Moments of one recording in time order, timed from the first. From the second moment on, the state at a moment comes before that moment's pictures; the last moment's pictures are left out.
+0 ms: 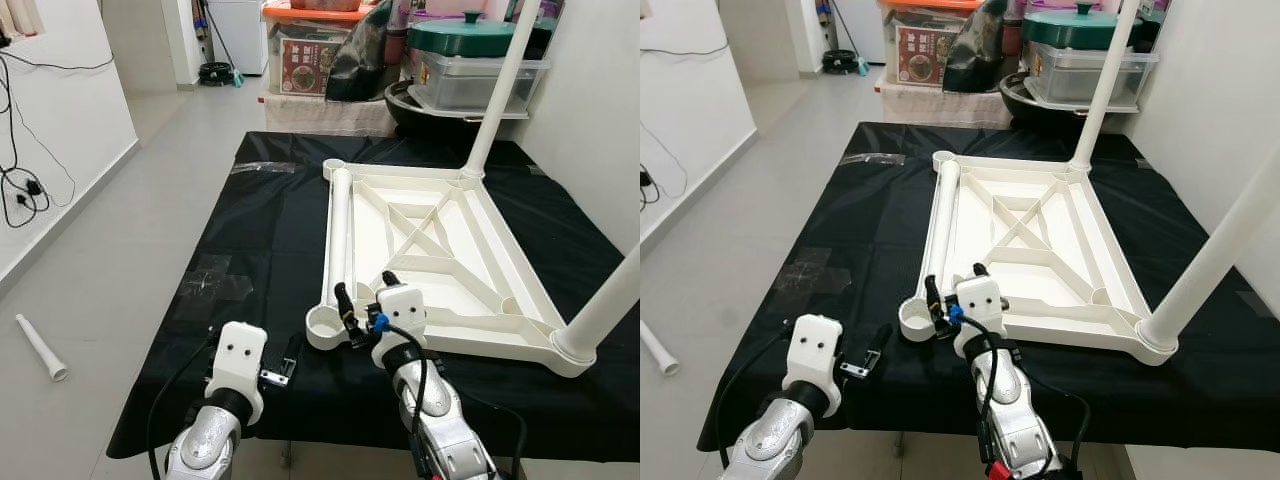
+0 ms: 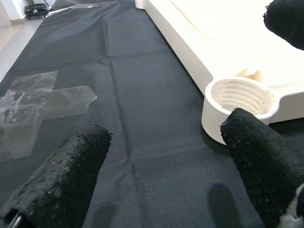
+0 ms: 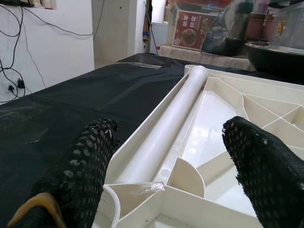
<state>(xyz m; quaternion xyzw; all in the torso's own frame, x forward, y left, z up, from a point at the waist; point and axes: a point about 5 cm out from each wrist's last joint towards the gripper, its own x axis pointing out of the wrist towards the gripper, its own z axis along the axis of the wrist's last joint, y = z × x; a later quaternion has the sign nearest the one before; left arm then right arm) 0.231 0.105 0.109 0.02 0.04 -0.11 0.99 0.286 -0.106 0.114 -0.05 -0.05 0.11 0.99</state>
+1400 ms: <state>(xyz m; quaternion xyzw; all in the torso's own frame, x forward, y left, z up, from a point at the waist) 0.231 0.101 0.112 0.00 0.03 -0.10 0.99 0.287 -0.122 0.115 -0.03 -0.06 0.08 0.99</state>
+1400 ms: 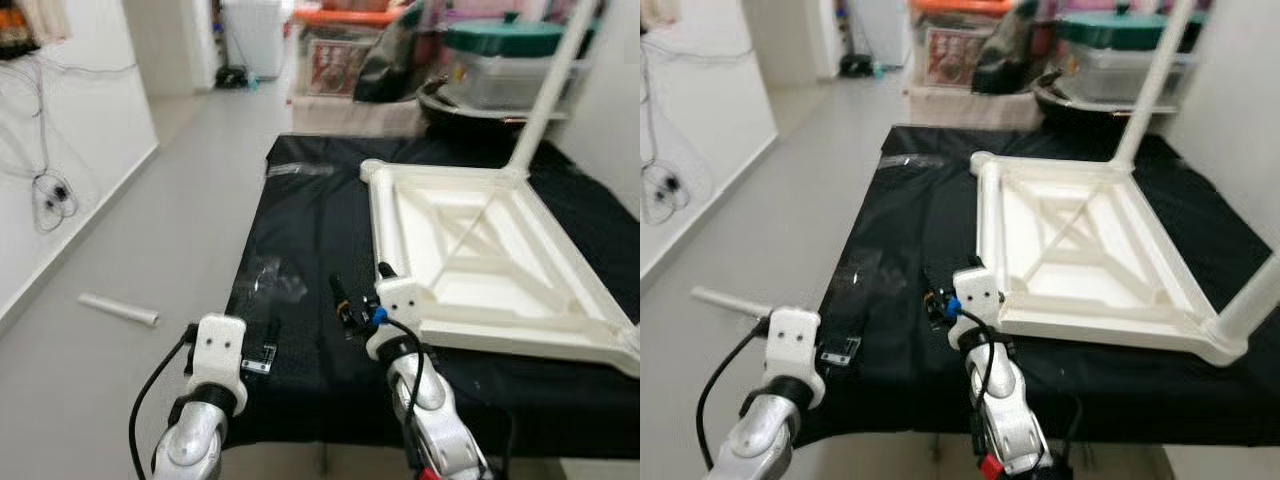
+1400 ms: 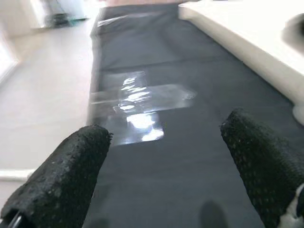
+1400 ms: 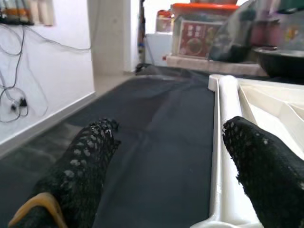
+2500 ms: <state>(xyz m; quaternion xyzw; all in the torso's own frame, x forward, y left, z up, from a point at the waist) 0.229 0.096 0.119 0.04 0.00 -0.13 0.99 0.283 -0.113 0.118 -0.05 -0.07 0.10 0.99</state>
